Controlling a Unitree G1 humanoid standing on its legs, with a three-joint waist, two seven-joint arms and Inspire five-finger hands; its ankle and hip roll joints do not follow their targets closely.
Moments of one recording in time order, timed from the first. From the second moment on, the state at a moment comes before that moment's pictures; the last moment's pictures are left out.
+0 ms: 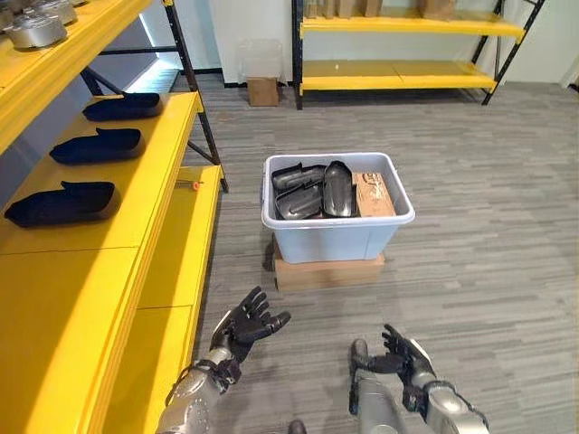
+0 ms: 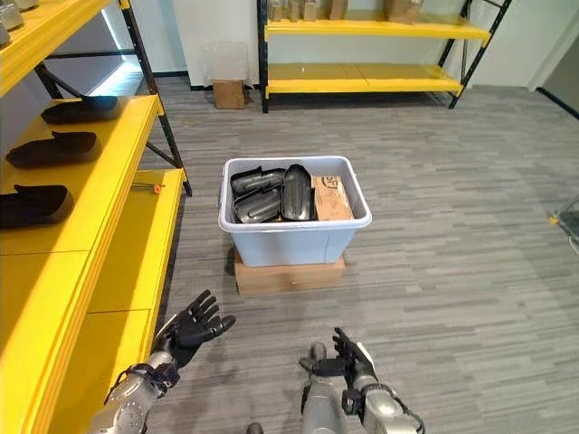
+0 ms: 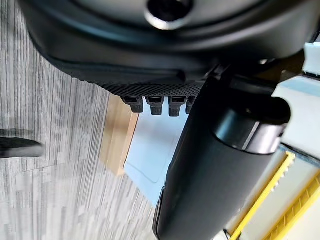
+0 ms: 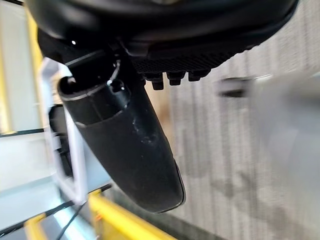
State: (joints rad) left arm 0.12 0.29 -0.12 0.47 -0.70 -0.02 -0.25; right arm 0.13 -0.26 0.18 0.52 0.36 0.10 0.01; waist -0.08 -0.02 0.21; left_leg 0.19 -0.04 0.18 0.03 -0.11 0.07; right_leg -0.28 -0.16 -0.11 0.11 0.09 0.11
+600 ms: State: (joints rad) left arm 0.08 0.22 -0.12 0.45 -0.70 -0.02 -0.23; right arm 0.05 -0.31 0.17 0.51 0.36 0.12 -0.03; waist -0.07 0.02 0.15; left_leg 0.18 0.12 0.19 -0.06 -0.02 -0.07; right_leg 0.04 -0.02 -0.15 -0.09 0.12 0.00
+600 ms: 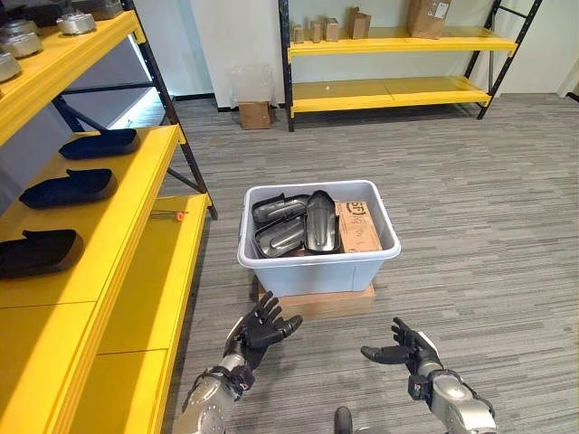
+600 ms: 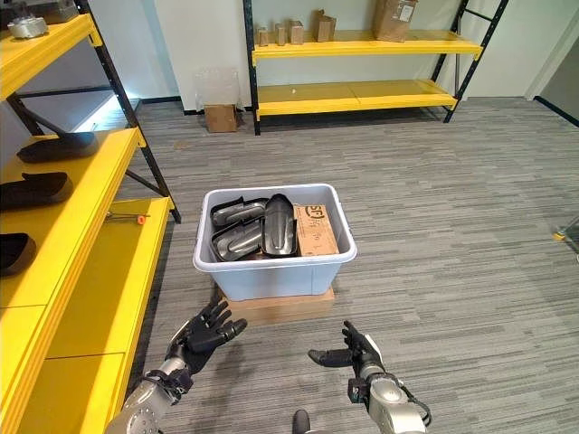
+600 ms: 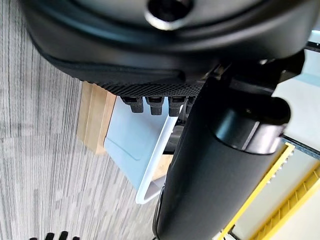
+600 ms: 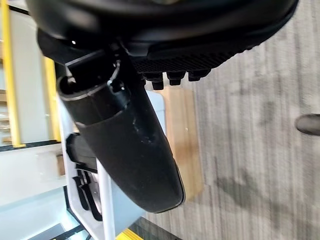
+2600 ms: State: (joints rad) left arm 0.03 0.25 0.11 -0.05 -0.76 -0.33 0.01; right arm 0.04 -0.32 0.00 -0.17 0.16 -0.30 -0.46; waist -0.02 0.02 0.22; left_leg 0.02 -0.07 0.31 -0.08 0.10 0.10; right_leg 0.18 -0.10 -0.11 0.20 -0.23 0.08
